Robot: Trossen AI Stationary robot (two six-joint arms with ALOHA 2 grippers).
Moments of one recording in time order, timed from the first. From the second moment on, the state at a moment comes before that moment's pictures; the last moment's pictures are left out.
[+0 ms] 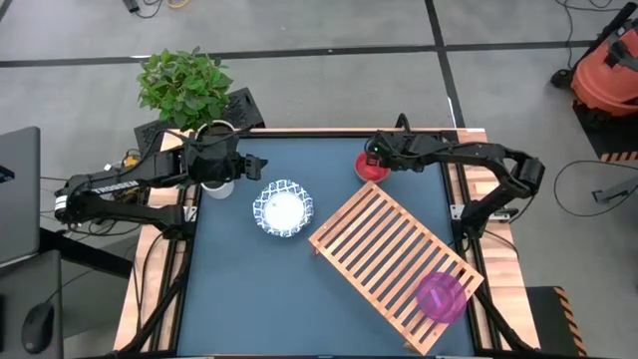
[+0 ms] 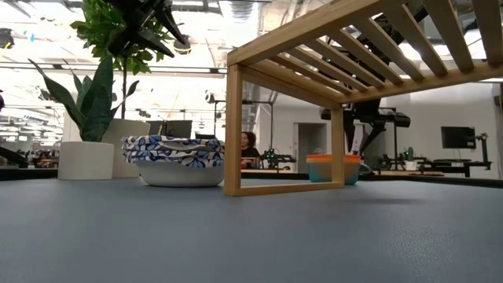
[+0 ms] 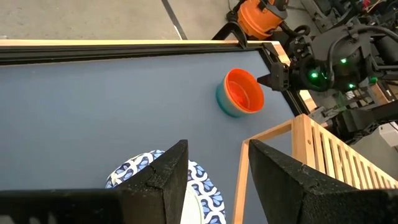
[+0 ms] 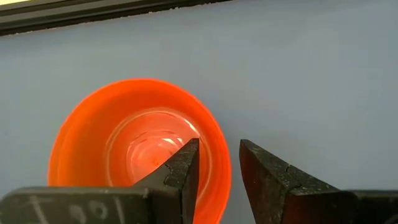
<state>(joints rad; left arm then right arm) 0.26 0.96 0.99 -0.55 -0.29 -0.89 -0.53 1.53 0.97 -0.65 0.38 1.10</state>
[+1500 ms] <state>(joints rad) 0.26 0.96 0.99 -0.55 -0.29 -0.89 -0.54 1.56 0.97 -0.67 0.25 1.11</state>
